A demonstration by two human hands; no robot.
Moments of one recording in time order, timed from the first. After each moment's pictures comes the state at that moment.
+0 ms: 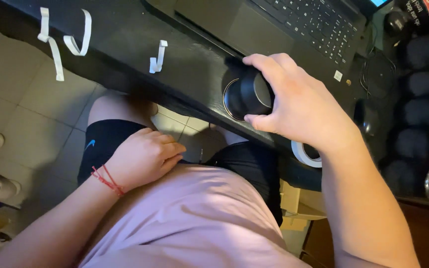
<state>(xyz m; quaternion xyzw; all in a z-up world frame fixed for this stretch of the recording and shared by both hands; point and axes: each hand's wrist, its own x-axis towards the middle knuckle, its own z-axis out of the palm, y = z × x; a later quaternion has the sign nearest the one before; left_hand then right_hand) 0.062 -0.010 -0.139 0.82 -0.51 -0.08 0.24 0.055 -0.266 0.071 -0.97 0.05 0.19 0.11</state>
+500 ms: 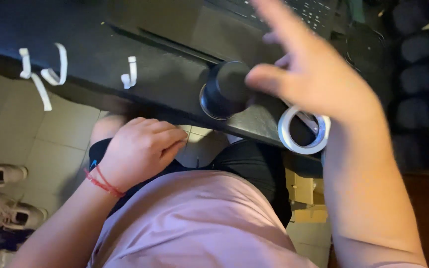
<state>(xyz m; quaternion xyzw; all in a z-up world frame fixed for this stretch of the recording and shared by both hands) 0.084 -0.044 -0.062 0.79 -0.55 0.01 0.26 0.043 -0.335 0.076 -0.95 -0.09 0.08 0.27</state>
